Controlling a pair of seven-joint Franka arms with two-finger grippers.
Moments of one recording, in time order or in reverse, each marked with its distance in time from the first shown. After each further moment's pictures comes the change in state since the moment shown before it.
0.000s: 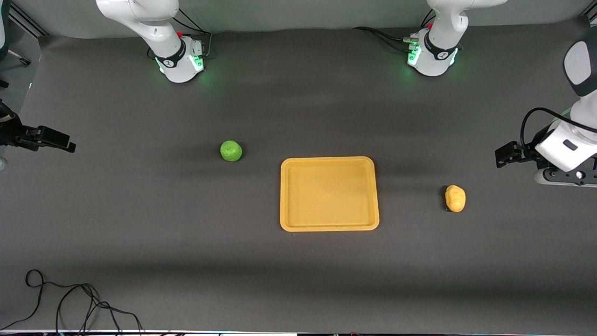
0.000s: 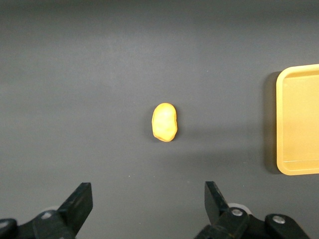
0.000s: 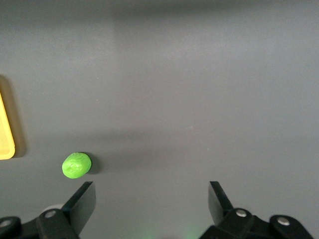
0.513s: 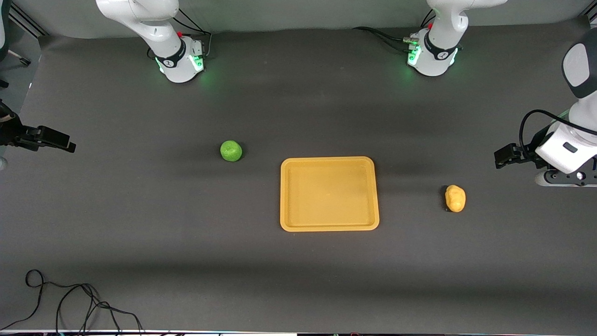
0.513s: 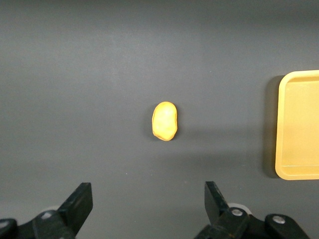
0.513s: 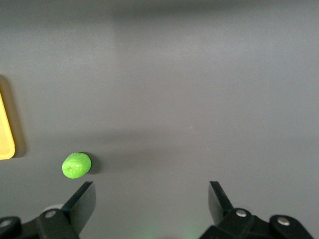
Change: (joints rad) left arm 0.000 0.002 0.000 -0.001 0.000 -0.001 -0.037; right arm 0.000 0.000 0.000 0.000 0.000 0.000 0.000
